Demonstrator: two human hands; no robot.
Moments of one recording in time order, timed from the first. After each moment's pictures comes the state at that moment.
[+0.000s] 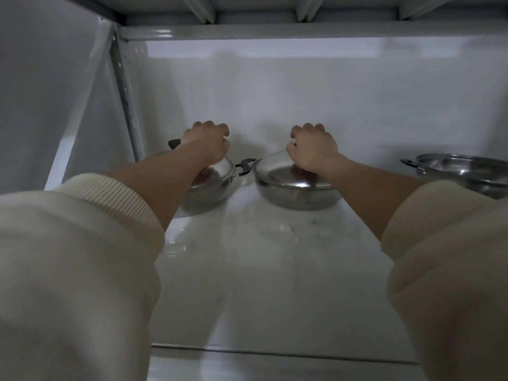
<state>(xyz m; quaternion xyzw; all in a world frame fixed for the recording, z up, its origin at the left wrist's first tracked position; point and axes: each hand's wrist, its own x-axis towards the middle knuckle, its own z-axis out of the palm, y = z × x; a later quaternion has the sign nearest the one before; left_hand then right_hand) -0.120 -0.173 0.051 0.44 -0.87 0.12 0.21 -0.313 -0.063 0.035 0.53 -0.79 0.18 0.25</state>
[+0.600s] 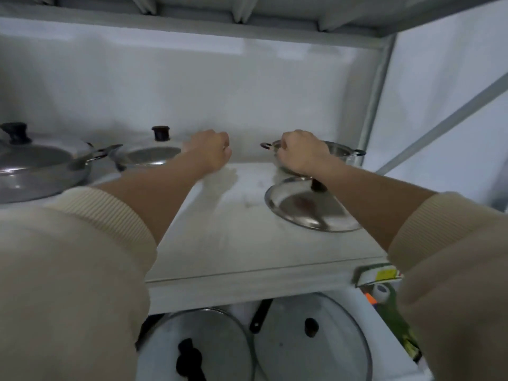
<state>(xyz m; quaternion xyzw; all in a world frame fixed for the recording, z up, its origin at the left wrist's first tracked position) -0.329 0.063 0.015 0.31 -0.92 0.03 0.22 -0.472 0.216 0.022 0.46 -0.85 0.15 0.21</state>
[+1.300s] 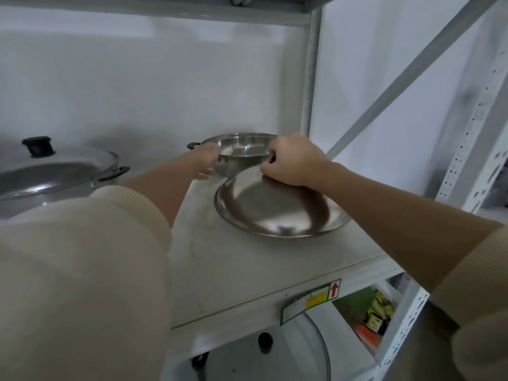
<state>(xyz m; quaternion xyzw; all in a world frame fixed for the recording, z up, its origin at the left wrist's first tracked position) -0.514 0.108 -0.004 0.35 -0.80 -0.45 0.17 -0.568 0.308 0.015 0.46 -0.85 0.14 0.19</state>
